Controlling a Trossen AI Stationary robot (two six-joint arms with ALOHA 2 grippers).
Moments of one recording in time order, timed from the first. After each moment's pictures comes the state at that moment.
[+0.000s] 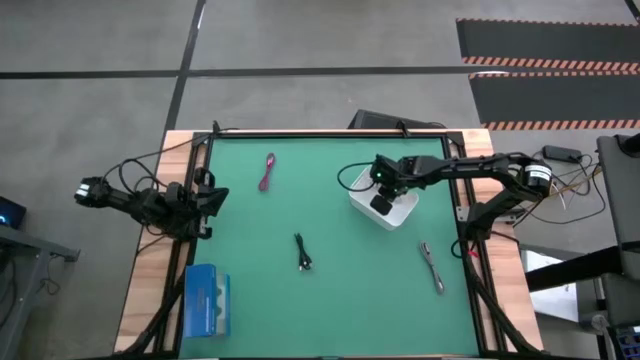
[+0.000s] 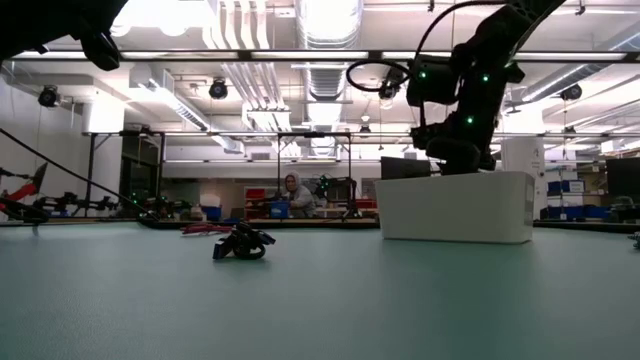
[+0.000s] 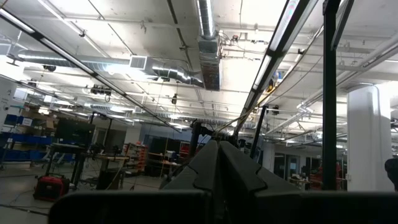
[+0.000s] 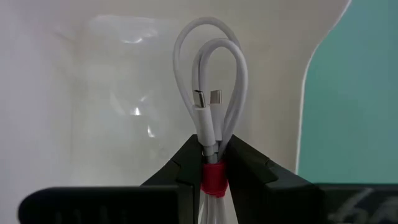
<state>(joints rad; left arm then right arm) -0.30 0.25 0.03 0.82 -0.43 0.11 -0.37 1.53 0.86 -0.59 0.10 0.21</state>
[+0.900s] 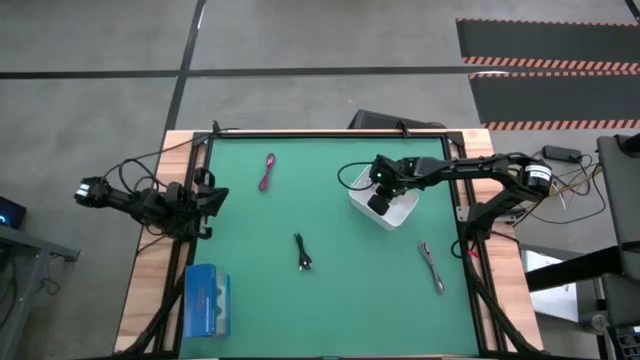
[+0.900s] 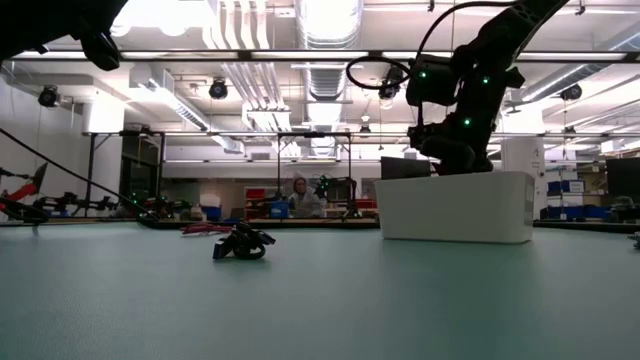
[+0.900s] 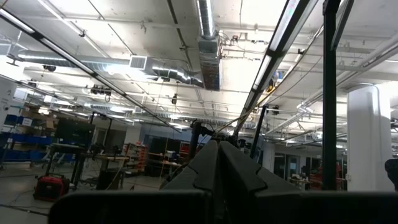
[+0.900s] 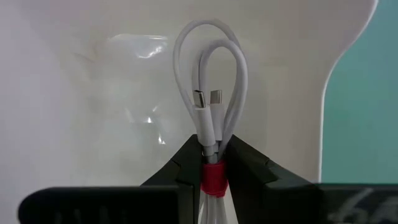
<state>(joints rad) -0.30 0.25 0.03 0.82 -0.43 0.11 -0.36 1.53 0.84 -0.51 0.07 0.24</state>
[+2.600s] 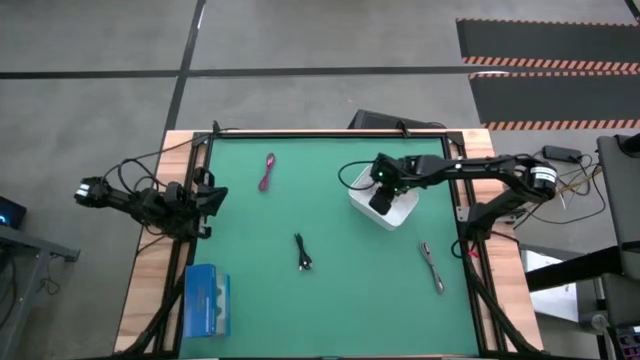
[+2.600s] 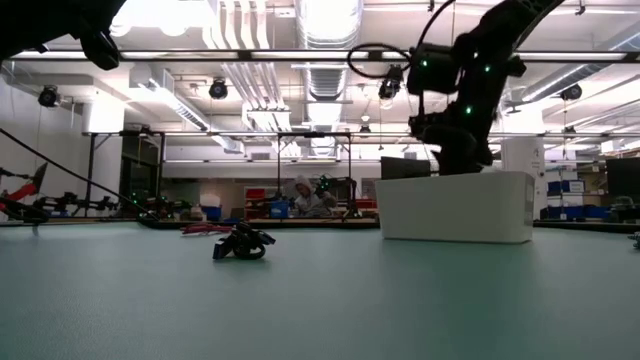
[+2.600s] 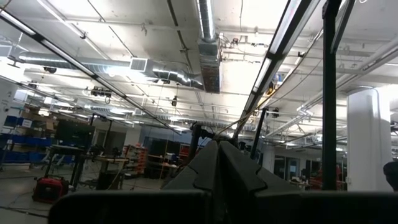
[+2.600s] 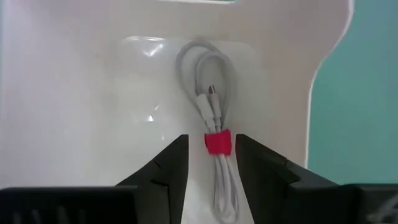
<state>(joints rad) -0.30 0.25 0.03 0.83 -0.43 0.11 -0.35 1.48 0.88 -0.60 0.07 0.24</state>
